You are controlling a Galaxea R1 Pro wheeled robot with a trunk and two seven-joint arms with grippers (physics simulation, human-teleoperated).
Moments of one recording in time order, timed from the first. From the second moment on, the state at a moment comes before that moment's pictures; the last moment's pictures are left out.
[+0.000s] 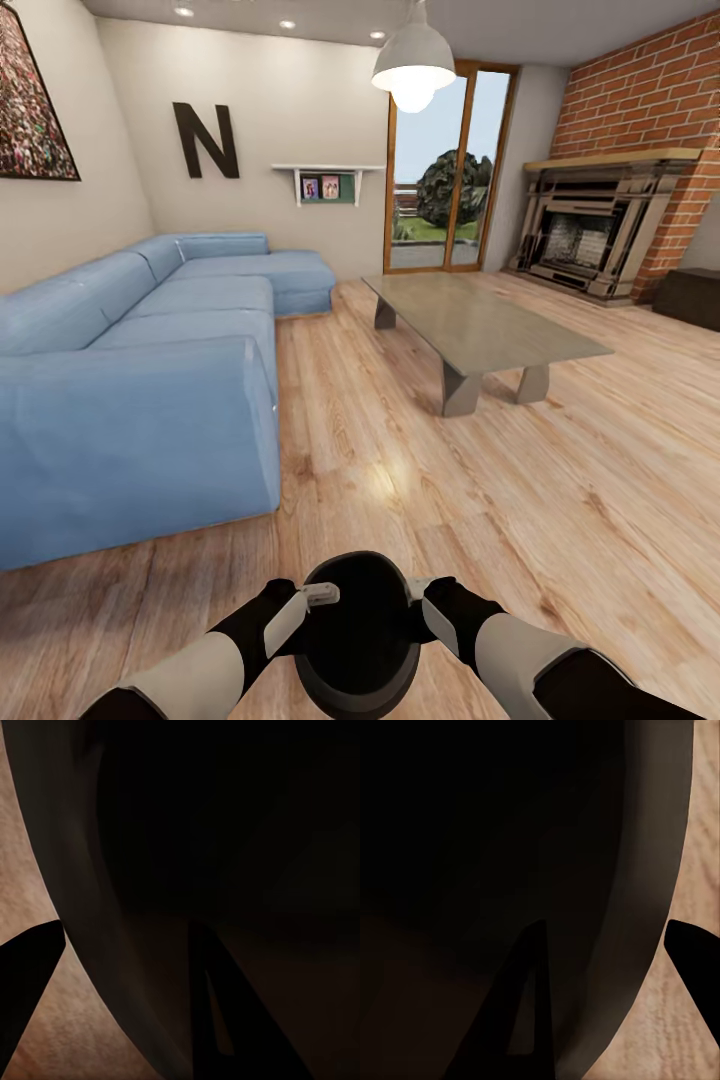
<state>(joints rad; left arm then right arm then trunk) -0.70 -0.16 -0.42 -0.26 0.64 0.60 0.21 -0.79 0.17 0.38 -0.06 -0.29 0.44 0.08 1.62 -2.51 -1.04</state>
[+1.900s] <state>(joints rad) -0.70 -0.16 -0.42 -0.26 0.64 0.60 0.21 -0.79 0.17 0.38 -0.06 -0.30 0.45 0.08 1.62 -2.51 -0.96</state>
